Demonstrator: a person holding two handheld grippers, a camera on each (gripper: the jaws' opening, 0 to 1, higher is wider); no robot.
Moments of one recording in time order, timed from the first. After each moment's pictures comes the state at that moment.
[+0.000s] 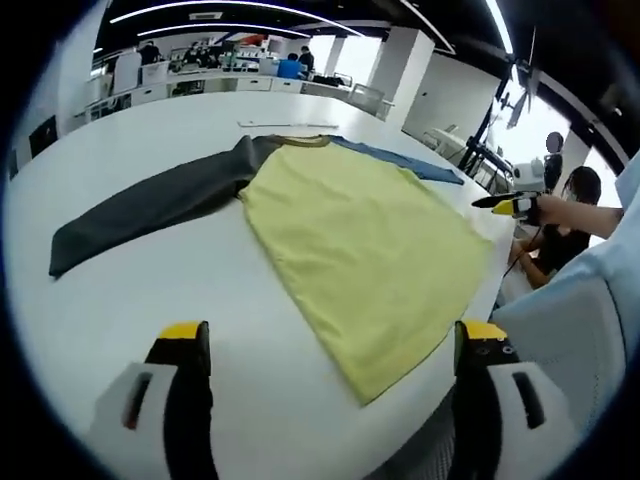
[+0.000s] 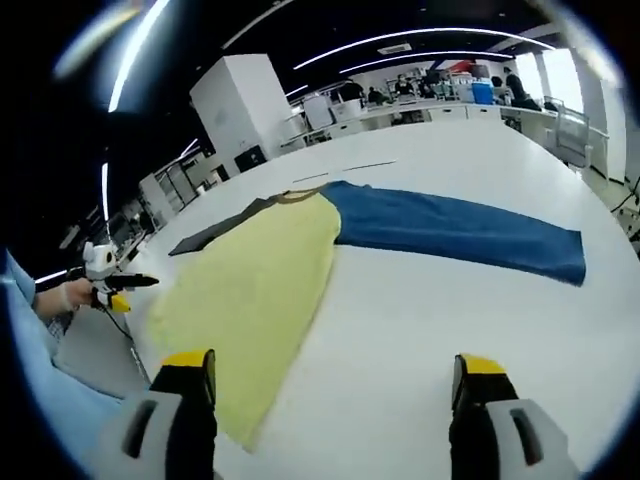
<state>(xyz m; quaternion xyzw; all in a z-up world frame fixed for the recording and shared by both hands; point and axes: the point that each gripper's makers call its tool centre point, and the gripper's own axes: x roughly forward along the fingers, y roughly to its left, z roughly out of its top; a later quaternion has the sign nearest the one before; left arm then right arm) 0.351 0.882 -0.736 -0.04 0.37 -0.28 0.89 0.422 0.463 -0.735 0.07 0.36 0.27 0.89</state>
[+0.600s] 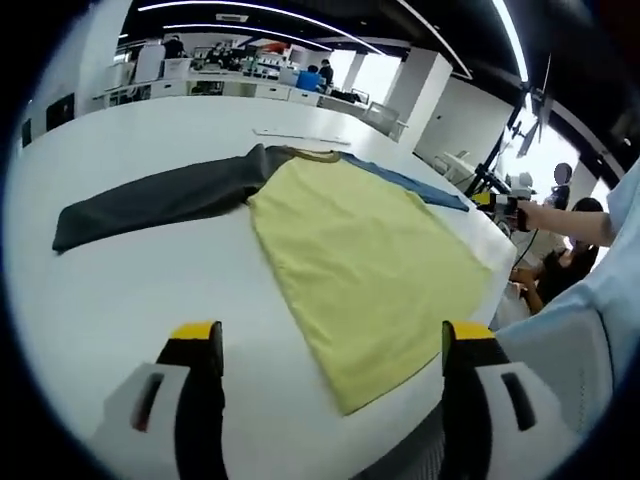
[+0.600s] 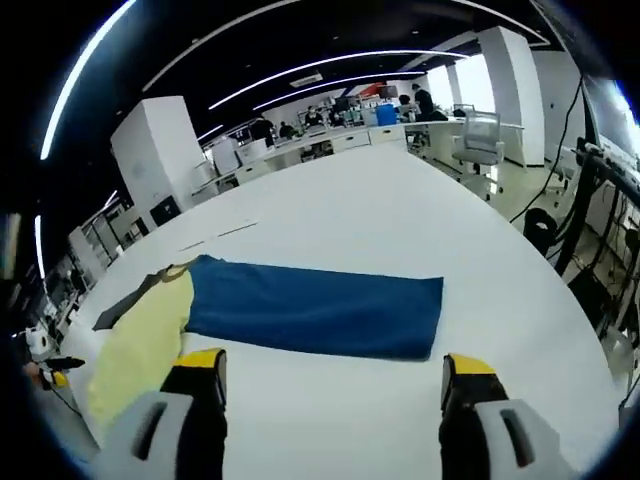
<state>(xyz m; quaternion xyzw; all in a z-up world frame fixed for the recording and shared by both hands) 0.349 0.884 -0.726 -0.09 0.35 -0.25 0.90 0.498 0.340 -0.719 0.10 0.33 0.09 0.93</state>
